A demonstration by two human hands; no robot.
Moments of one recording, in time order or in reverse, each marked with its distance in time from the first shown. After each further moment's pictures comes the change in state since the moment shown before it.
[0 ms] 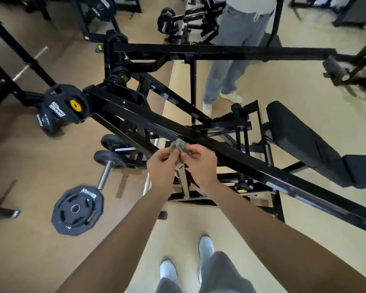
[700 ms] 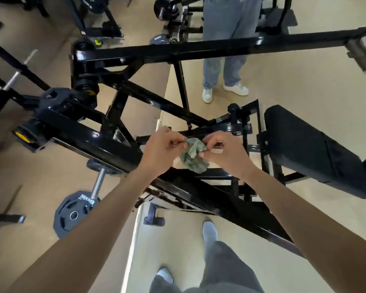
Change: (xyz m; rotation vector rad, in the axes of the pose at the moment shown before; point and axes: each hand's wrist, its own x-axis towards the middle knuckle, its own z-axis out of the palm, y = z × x) left_hand 0.099 0.056 0.133 0.896 -0.465 0.514; right_hand 0.164 0.032 -0.161 -0.203 -0.300 -0.142
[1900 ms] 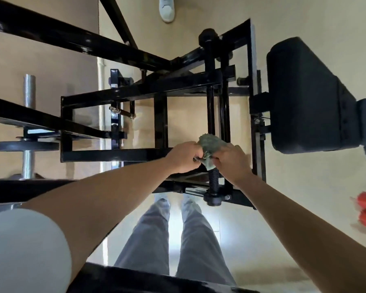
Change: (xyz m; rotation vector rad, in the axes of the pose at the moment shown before) left_hand 0.121 -0.128 0.341 0.116 -0.875 0.078; right_hand 0.019 0.324 0.015 -0.787 -0.243 0.228
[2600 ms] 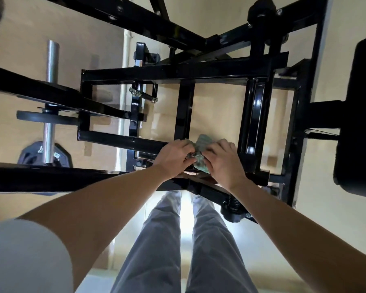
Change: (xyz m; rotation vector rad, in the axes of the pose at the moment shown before) left_hand -0.024 -0.100 0.037 0.080 0.314 -0.073; right_hand 0.058 -0.032 0.087 0.013 0.065 -0.299
